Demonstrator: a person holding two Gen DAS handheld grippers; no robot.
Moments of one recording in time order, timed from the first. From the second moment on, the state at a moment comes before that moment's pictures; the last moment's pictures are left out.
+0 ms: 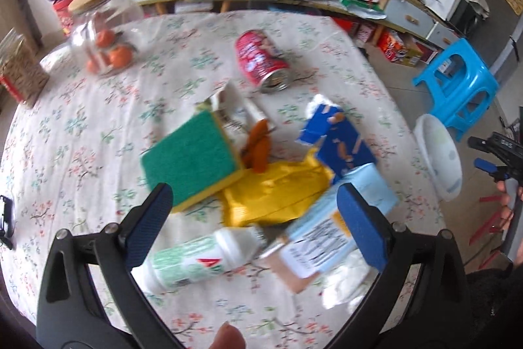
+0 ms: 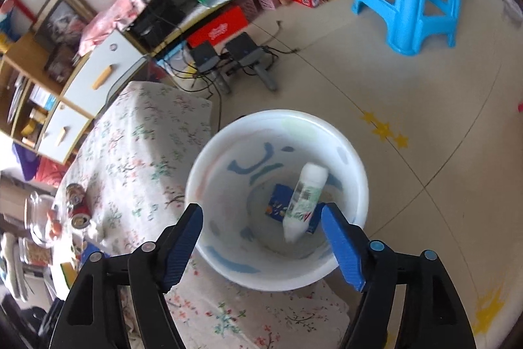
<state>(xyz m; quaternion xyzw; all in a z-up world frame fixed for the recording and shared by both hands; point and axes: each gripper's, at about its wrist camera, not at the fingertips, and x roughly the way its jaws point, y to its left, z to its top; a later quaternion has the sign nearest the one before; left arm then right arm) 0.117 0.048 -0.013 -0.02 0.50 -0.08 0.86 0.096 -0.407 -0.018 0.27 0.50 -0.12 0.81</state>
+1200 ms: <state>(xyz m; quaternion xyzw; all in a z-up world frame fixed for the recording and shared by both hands) 0.159 0.103 -0.048 0.01 0.53 -0.23 0.82 0.174 -0.184 -0.036 0.12 0.54 0.12 0.82</state>
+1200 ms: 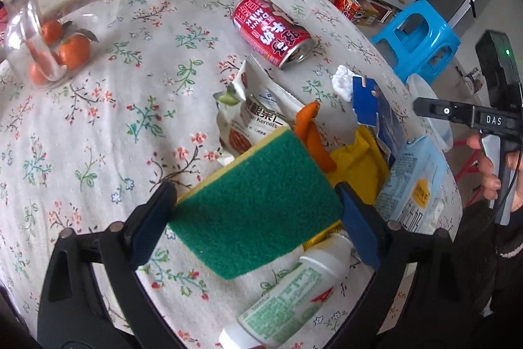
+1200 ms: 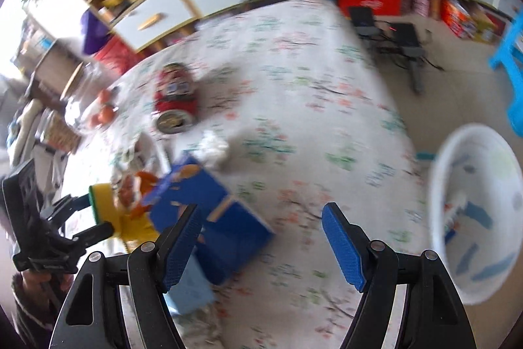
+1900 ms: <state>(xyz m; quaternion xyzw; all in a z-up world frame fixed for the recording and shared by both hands) 0.142 0.135 -0.024 -0.11 0.50 -0.15 0.84 0.183 -0.103 -0.051 -0.02 0.53 0.16 0.83</state>
